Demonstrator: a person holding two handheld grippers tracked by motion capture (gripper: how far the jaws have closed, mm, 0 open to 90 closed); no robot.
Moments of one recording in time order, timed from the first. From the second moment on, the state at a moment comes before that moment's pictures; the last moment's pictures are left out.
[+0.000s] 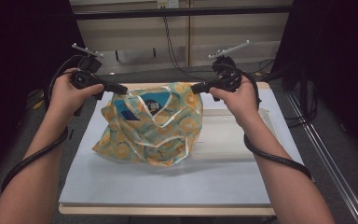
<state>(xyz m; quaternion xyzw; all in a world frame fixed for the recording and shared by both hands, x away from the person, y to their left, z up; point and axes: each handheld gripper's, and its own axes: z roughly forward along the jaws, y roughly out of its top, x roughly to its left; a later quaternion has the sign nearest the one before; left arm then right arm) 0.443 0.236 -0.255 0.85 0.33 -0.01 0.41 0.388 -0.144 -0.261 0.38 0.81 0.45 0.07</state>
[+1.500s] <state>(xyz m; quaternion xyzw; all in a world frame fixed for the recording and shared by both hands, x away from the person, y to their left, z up) 0.431 0.233 -0.253 0.85 0.32 0.02 0.42 0.383 -0.143 -0.316 0.38 0.83 0.42 0.04</state>
